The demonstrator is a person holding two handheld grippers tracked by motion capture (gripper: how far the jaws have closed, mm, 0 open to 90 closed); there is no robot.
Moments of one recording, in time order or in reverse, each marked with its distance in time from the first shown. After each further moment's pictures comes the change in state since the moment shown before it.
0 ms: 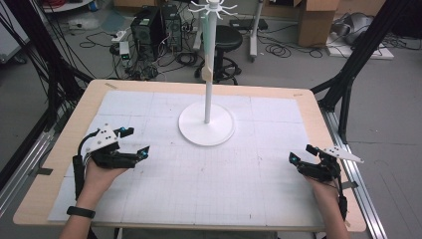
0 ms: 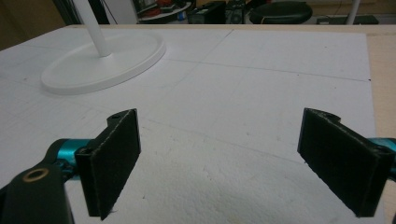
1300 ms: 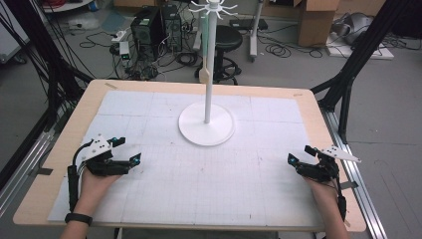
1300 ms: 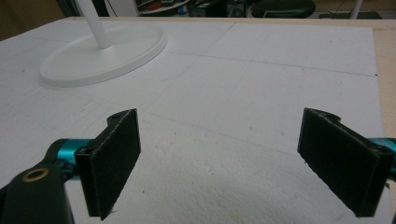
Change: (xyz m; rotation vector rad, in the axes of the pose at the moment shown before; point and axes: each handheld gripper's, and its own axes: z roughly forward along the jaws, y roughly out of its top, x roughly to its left) left arm 0.018 -0.047 -0.006 0.022 0.059 -0.069; right arm 0.001 -0.002 0.003 0.019 0.001 -0.012
